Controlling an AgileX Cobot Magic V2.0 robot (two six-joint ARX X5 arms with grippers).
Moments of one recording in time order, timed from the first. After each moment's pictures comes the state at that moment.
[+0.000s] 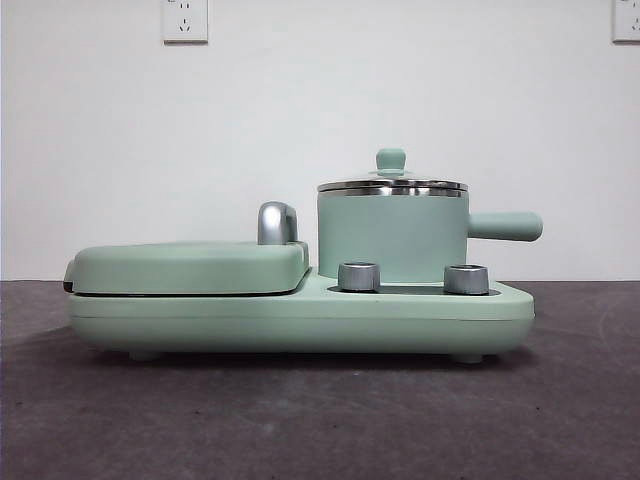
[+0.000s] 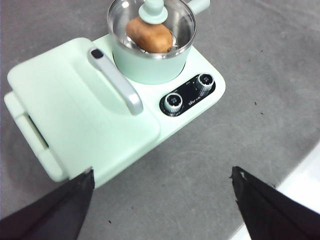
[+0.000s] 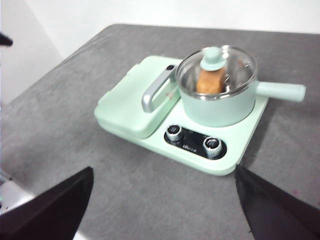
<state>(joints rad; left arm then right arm) -0.66 1.02 1.47 -1.14 0.08 -0.05 0.45 0.49 1.12 -1.04 -0.22 0.21</state>
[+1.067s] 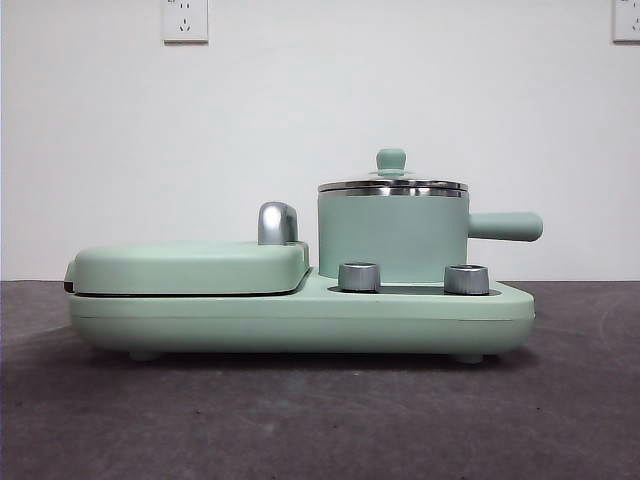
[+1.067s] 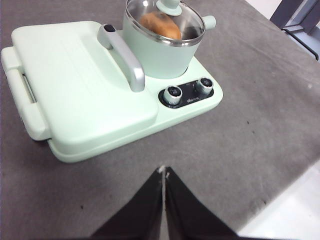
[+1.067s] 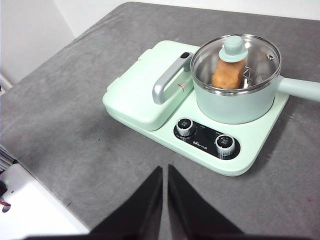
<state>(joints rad) -0.65 0.49 0.90 -0.87 0.07 -0.25 0.45 0.58 1.12 -1.00 -0.28 0.16</state>
